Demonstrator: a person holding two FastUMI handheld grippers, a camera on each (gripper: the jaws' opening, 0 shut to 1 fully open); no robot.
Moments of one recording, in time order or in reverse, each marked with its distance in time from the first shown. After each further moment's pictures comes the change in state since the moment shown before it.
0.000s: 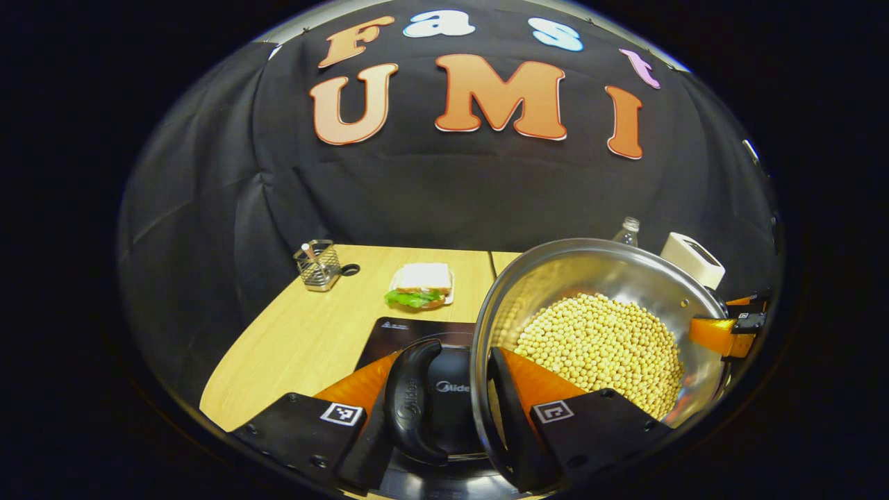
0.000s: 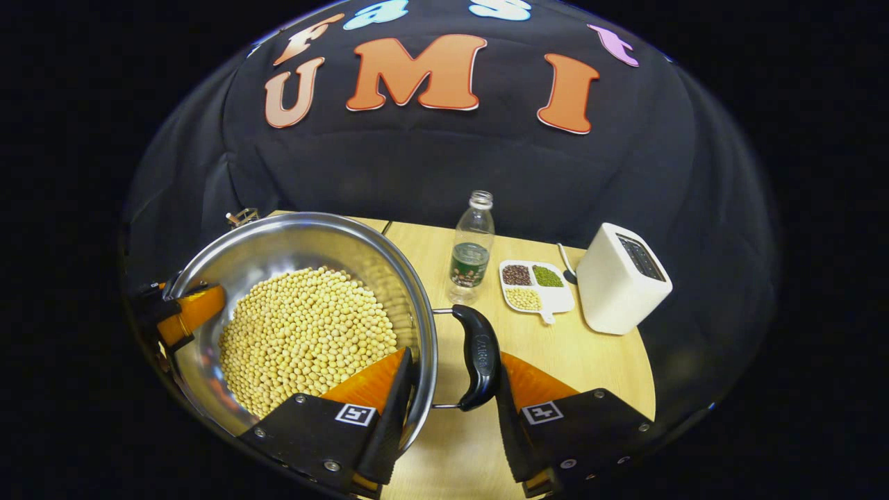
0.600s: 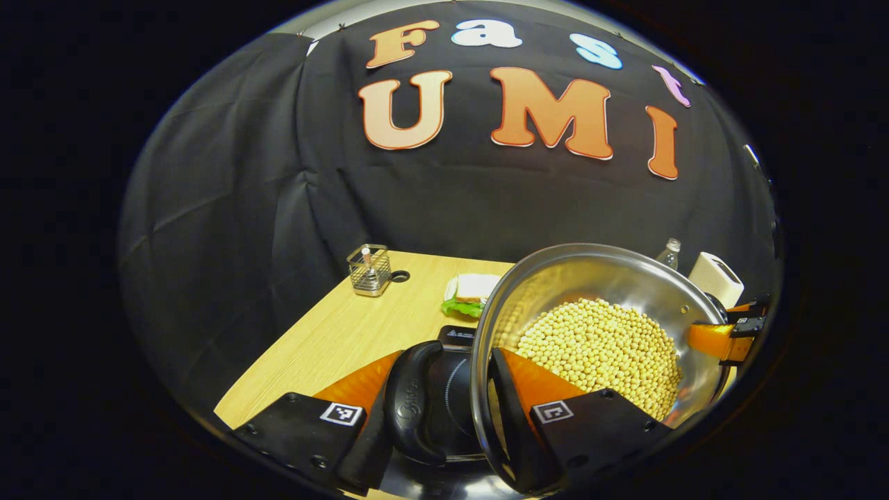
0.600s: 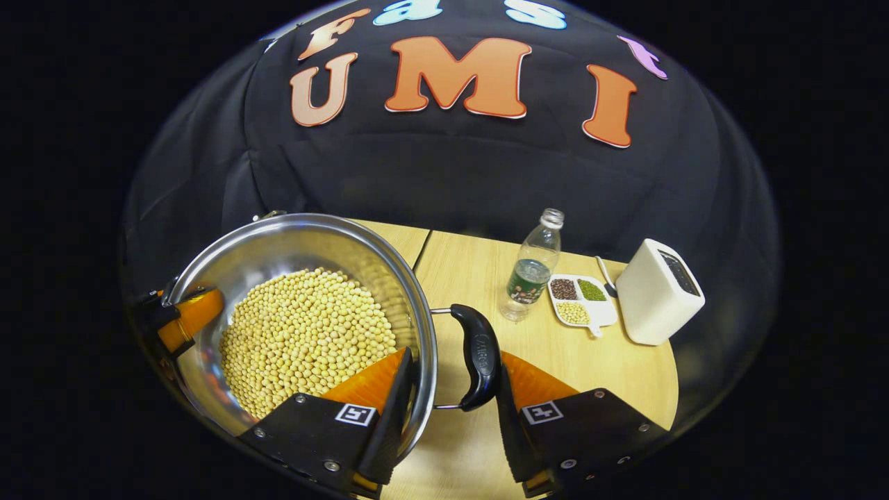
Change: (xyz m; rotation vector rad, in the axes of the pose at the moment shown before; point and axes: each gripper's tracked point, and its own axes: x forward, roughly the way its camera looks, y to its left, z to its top) left arm -0.008 0.086 -0.003 -0.054 -0.028 0.107; right arm 0.015 0.078 0.015 -0.029 -0.008 0.067
